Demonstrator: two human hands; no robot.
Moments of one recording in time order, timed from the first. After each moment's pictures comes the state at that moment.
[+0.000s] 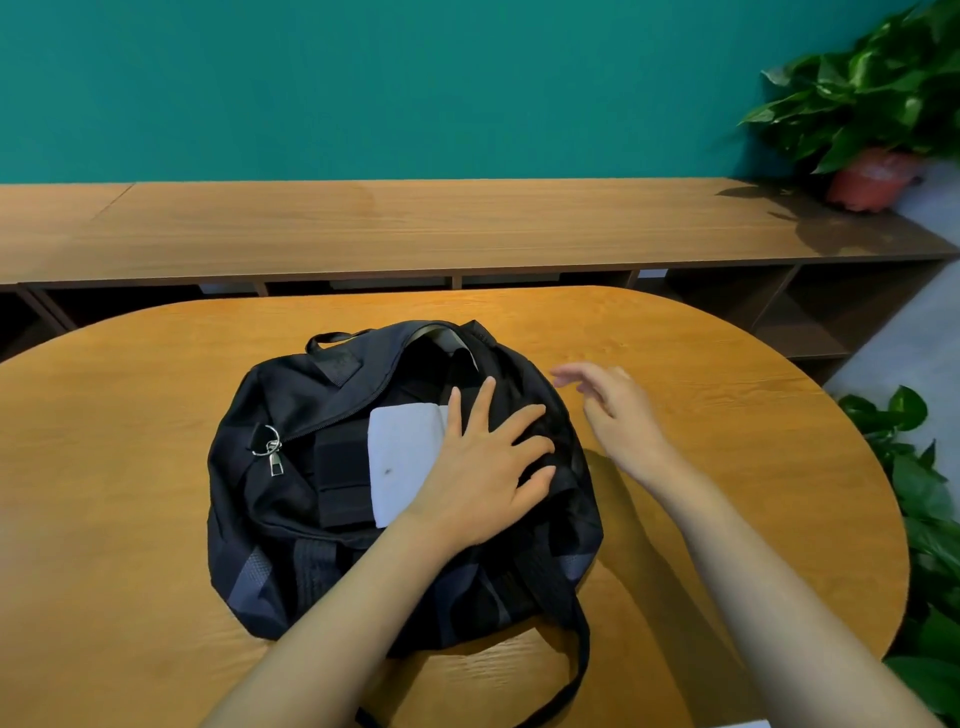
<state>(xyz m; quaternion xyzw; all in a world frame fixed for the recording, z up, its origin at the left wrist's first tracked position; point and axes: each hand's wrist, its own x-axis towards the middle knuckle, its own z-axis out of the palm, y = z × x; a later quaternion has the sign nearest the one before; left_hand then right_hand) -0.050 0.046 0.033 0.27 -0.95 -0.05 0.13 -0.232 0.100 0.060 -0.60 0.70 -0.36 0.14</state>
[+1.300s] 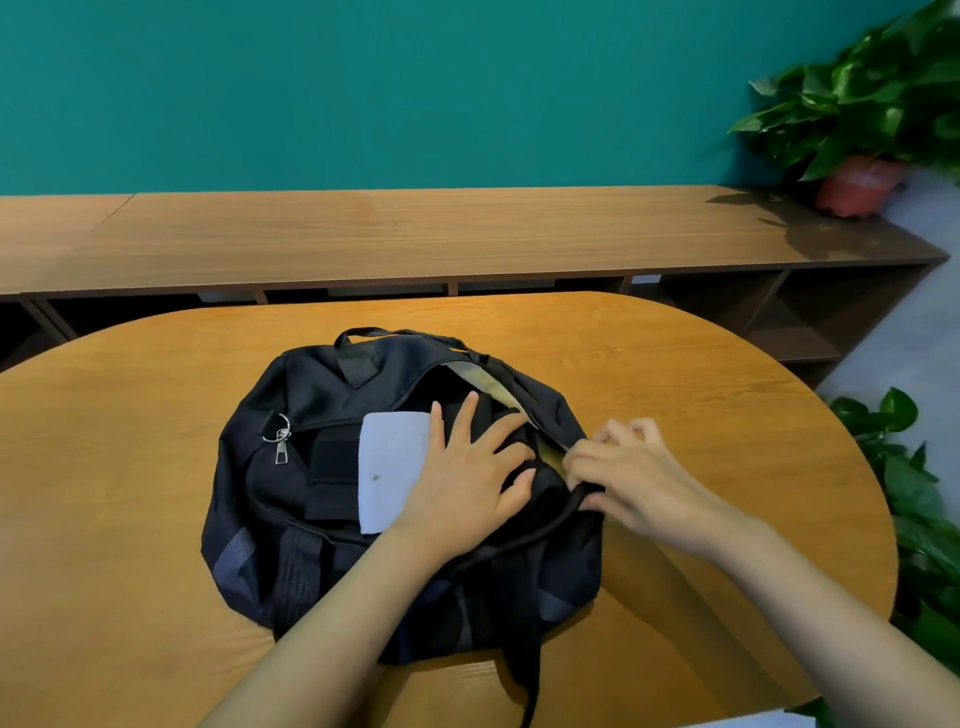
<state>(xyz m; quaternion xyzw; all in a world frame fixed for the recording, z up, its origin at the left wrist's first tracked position) -0.039 0.050 0.035 0.30 -0.95 -0.05 0.10 -0.245 0.157 0.052 -0.80 0.60 -0.09 0.02</state>
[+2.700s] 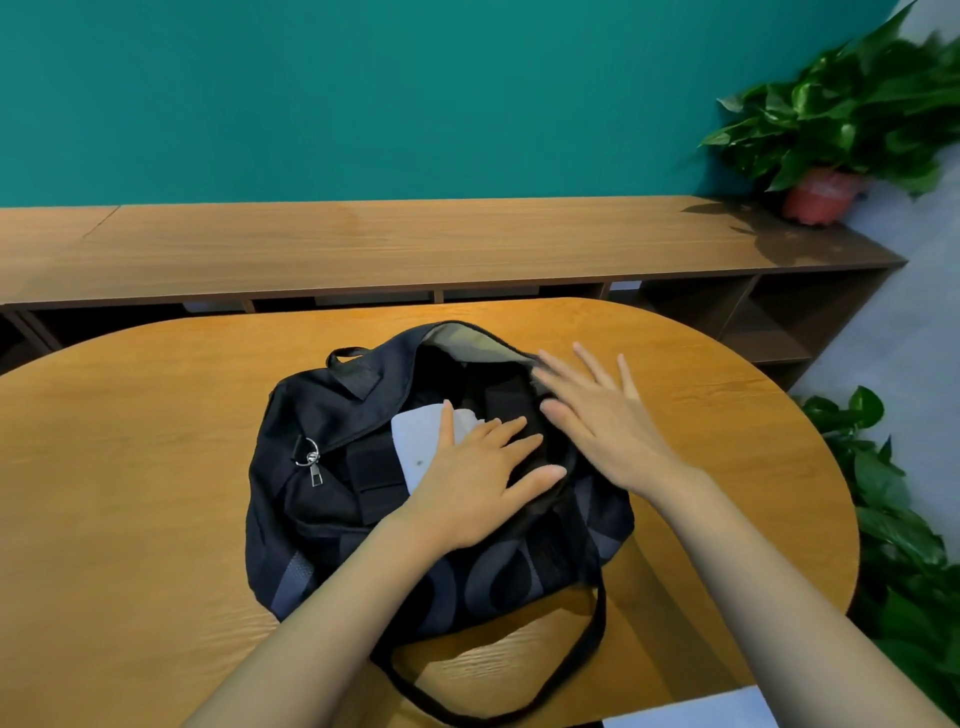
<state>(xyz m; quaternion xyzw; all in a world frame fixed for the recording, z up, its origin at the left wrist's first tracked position) -0.049 0.065 0.062 0.28 -0.95 -0.16 0.04 -0.234 0.124 0.084 -0.68 0.72 -0.15 0.03</state>
